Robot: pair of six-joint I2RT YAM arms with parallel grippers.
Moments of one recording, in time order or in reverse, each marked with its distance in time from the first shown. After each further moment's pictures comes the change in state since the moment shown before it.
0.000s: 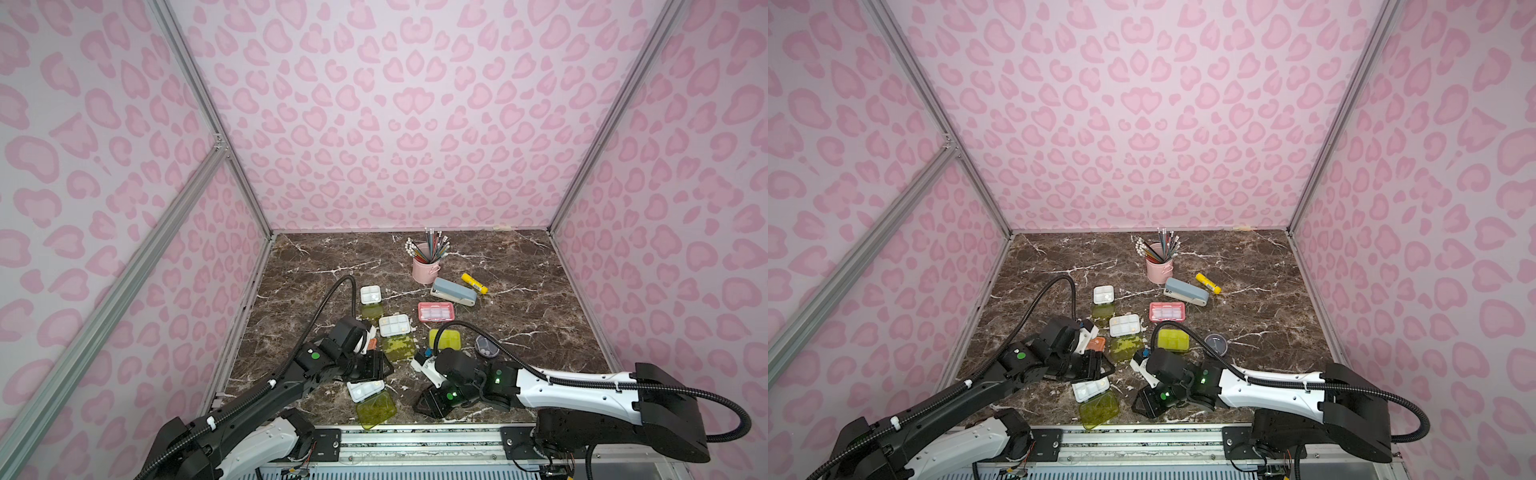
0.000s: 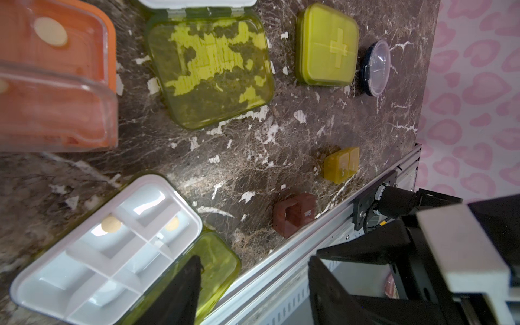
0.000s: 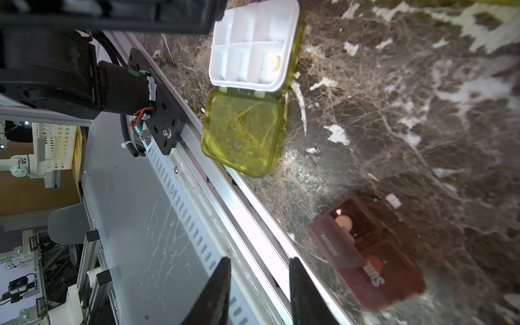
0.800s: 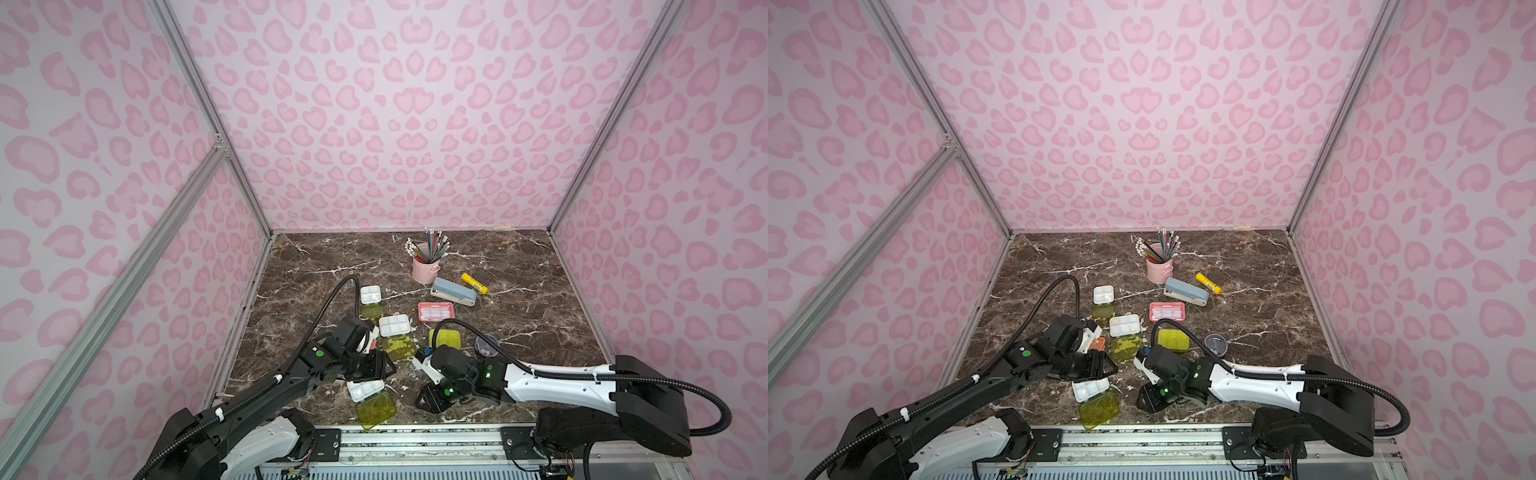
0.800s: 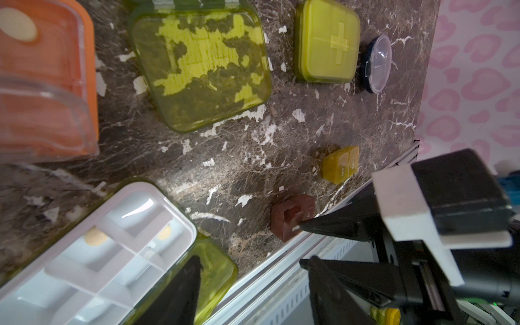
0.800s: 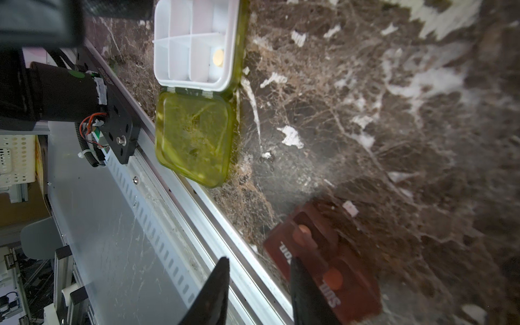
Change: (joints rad) left arm 0.000 0.047 -0.006 0.044 0.024 0.004; right arm -0.048 0.098 0.000 -0.005 0.010 -0.034
